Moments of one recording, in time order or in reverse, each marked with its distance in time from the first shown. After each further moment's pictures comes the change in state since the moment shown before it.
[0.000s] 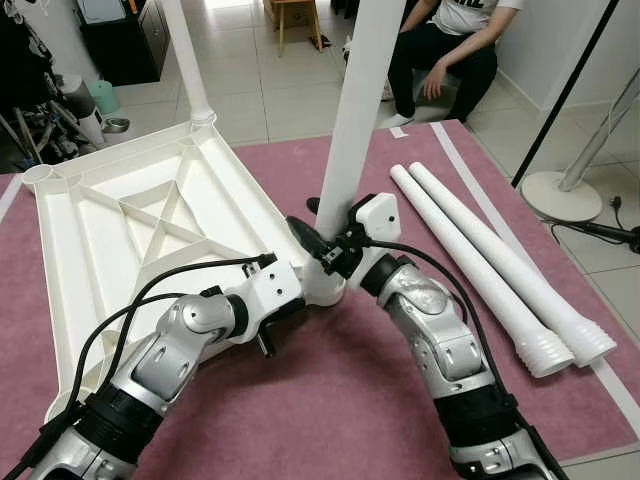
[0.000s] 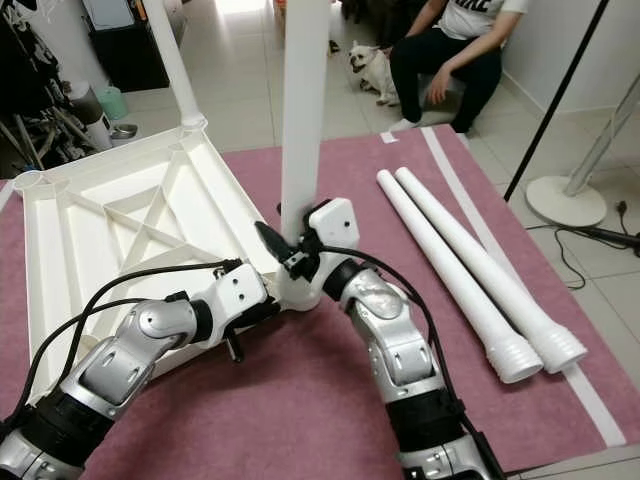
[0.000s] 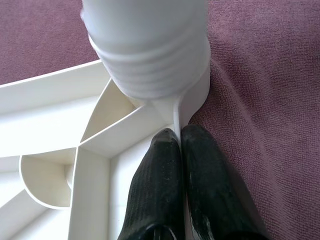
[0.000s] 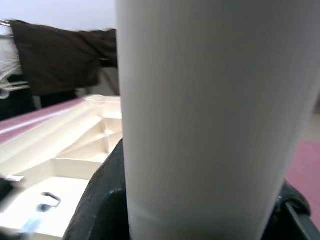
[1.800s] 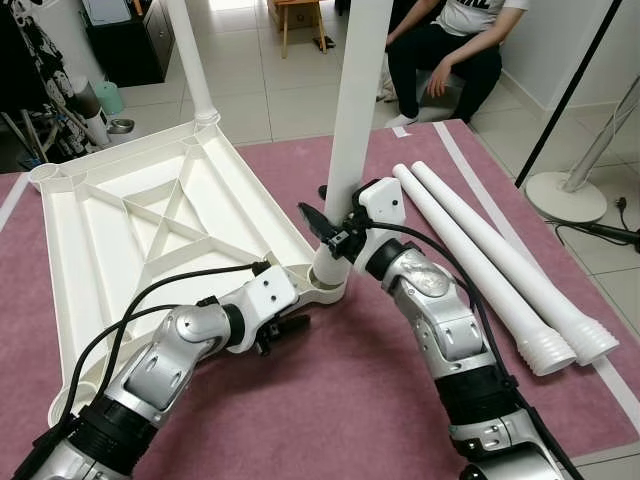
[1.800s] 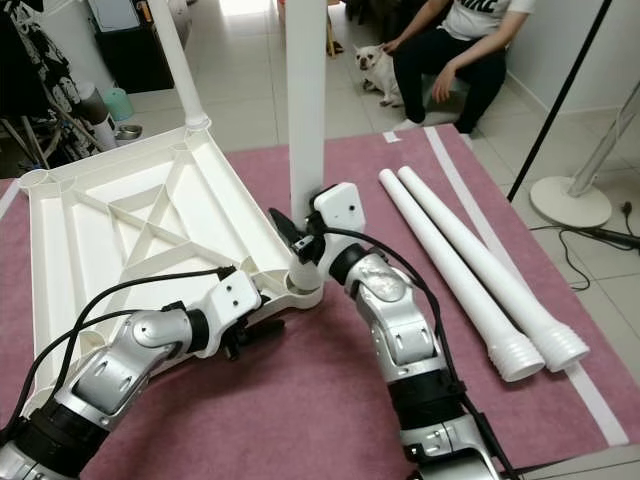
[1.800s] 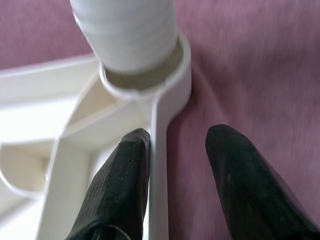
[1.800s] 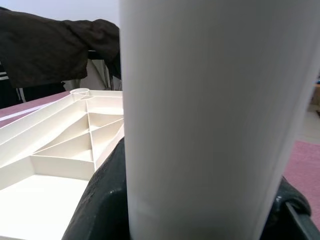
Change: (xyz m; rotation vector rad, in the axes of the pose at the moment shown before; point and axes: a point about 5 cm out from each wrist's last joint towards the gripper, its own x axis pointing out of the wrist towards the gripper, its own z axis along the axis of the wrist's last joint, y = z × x) left arm -0.005 -0.005 0.005 -0.076 -0.103 -0.034; right arm 0.011 -0.008 0.007 -0.028 0.004 -0.026
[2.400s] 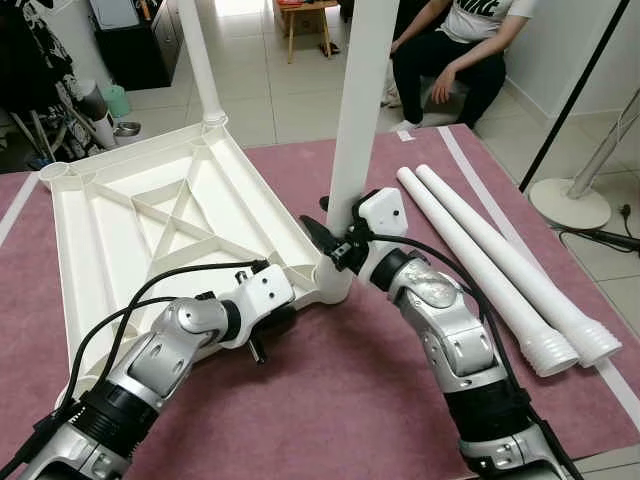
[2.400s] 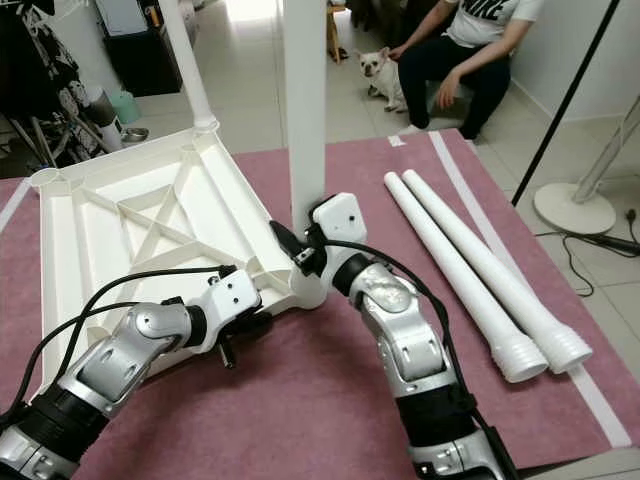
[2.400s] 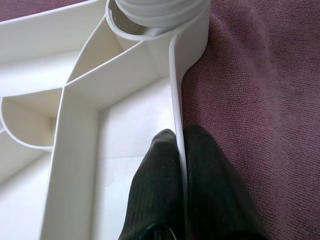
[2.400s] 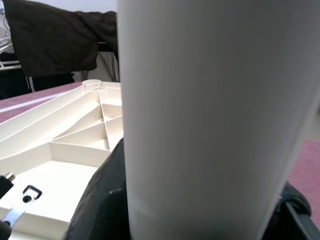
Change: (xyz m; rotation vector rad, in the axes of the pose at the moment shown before) left arm 0.007 0.007 -0.017 0.040 0.130 -0.003; right arm -0.010 0.007 0.001 -0.015 0.031 0.021
